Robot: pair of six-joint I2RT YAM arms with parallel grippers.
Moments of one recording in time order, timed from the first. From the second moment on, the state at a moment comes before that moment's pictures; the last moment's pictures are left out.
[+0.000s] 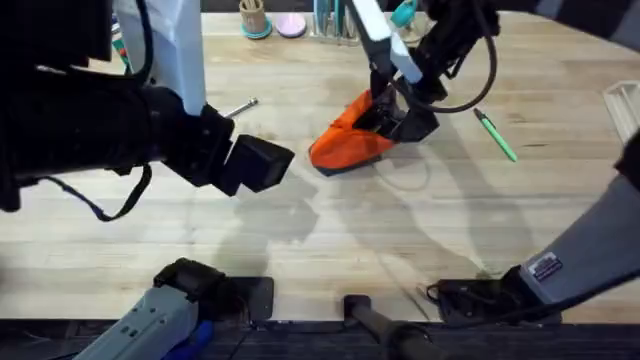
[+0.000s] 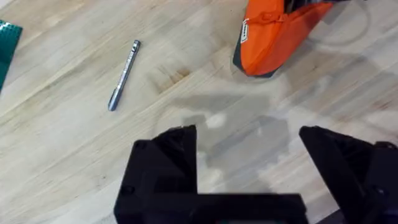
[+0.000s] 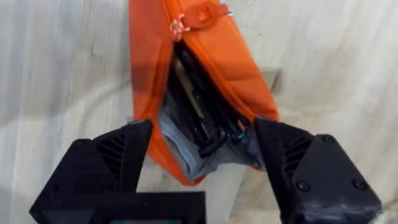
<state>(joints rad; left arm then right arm) -0.32 0.89 1.19 -1.25 0.11 0.22 0.30 1.94 1.60 -1.17 -0.38 -1.50</state>
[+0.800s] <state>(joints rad) -0.32 0.89 1.19 -1.25 0.11 0.22 0.30 1.70 1.60 -1.17 -0.30 -1.28</state>
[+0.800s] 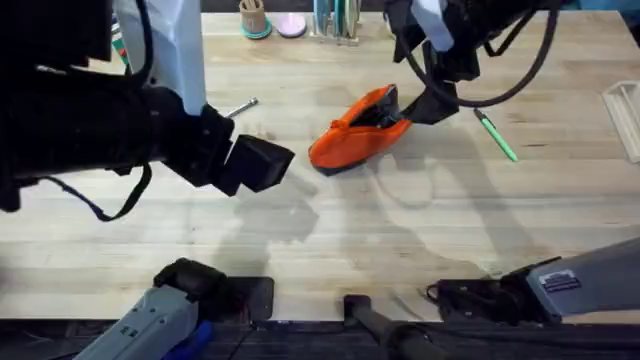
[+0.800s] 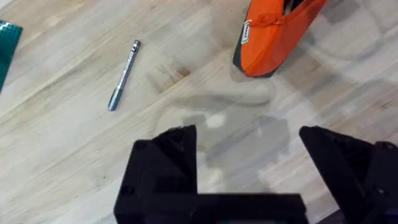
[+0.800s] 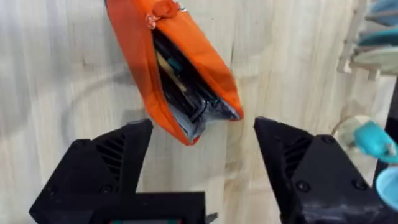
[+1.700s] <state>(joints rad) -0.32 0.89 1.19 -1.25 0.11 0.22 0.30 1.67 1.93 -1.51 -0.23 -0.54</state>
